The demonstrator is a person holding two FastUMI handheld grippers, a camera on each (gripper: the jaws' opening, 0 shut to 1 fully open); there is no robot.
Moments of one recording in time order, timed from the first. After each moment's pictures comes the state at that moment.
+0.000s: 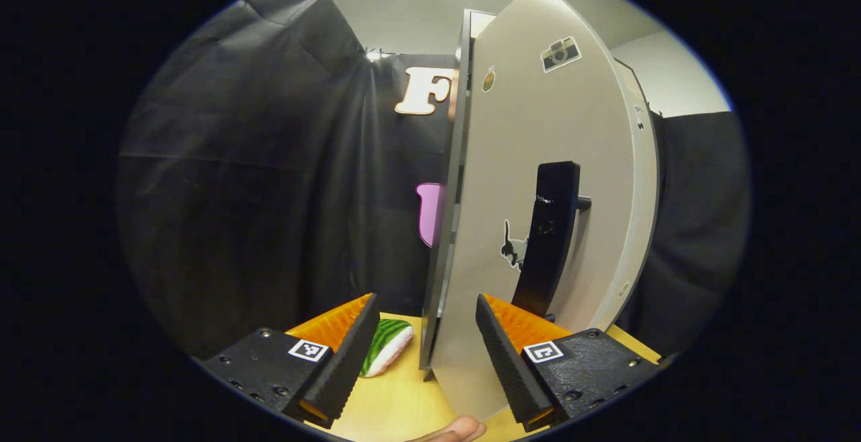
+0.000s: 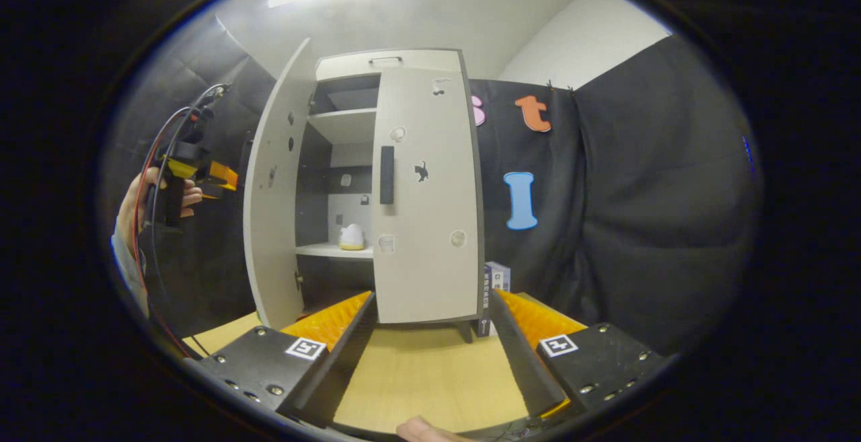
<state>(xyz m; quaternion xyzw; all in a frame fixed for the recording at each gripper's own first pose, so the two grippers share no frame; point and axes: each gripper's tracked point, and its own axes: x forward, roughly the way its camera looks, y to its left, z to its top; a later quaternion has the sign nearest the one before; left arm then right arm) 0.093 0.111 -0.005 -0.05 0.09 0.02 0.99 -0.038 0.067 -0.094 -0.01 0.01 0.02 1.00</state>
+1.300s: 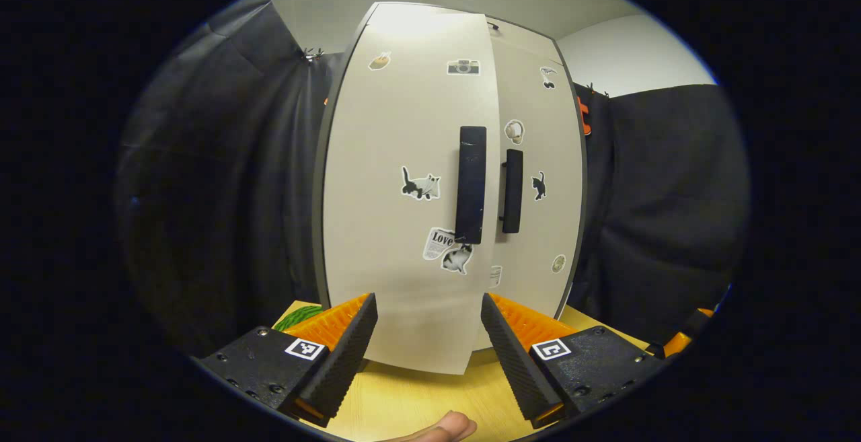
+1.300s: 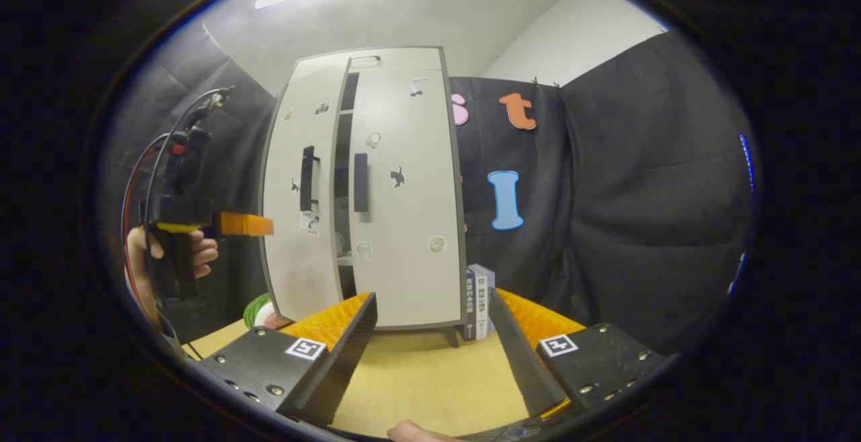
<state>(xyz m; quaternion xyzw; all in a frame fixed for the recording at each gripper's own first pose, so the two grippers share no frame) 0.061 -0.045 -0.067 -0.02 0.08 -0.05 0.99 -0.016 0.048 -0.077 0.00 0.01 -0.01 1.00</state>
